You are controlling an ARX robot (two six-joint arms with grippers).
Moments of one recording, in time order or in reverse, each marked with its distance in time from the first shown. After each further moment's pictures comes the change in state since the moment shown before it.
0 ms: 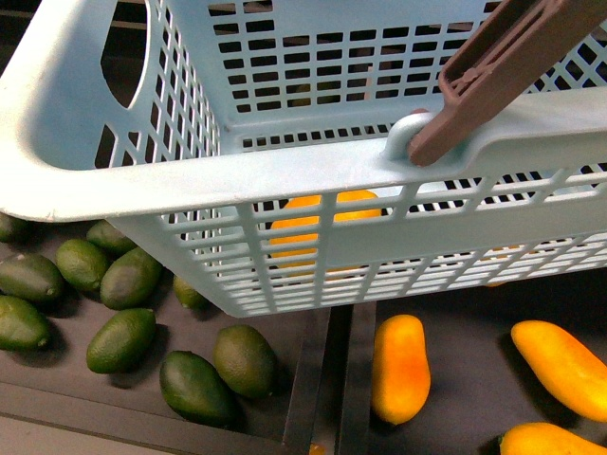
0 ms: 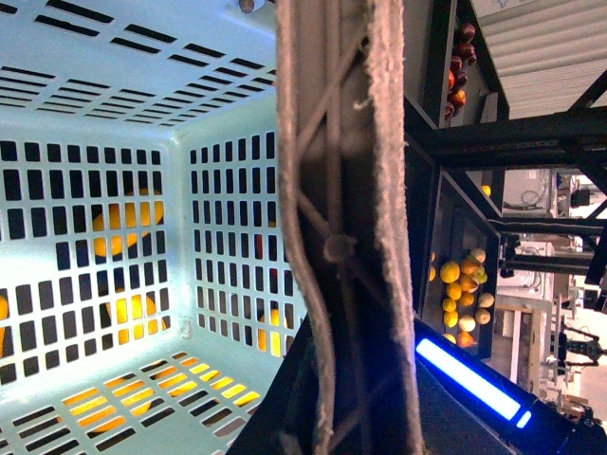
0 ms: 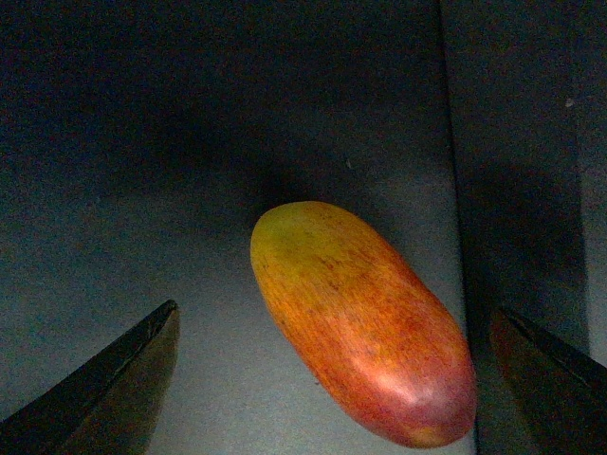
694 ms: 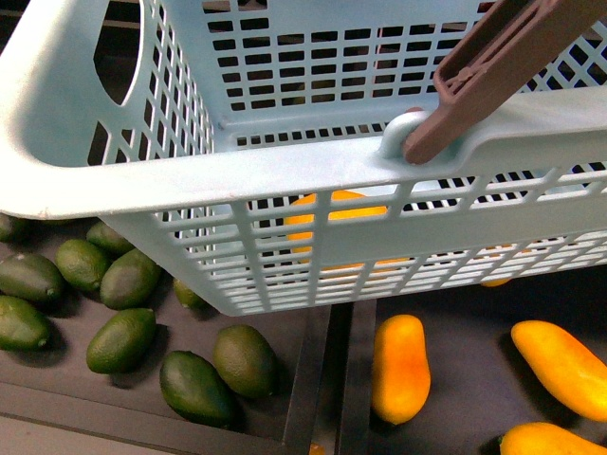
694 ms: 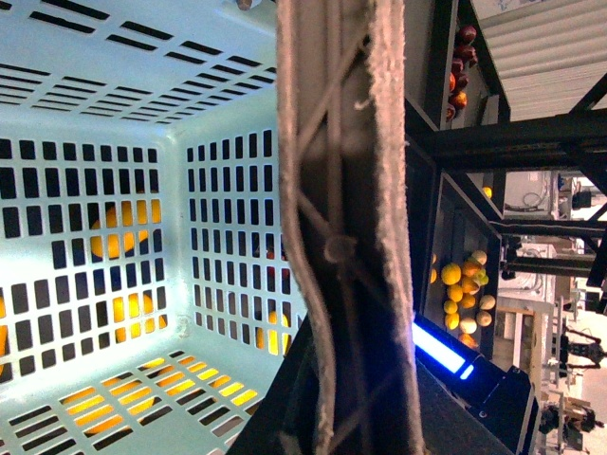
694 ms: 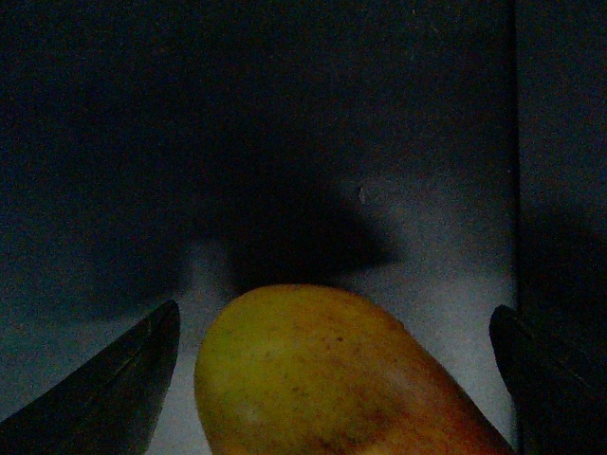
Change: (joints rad) left arm 0.000 0.000 0.000 0.000 -0.002 0.000; right arm 0.010 0.240 0.262 -0.076 0.041 -0.019
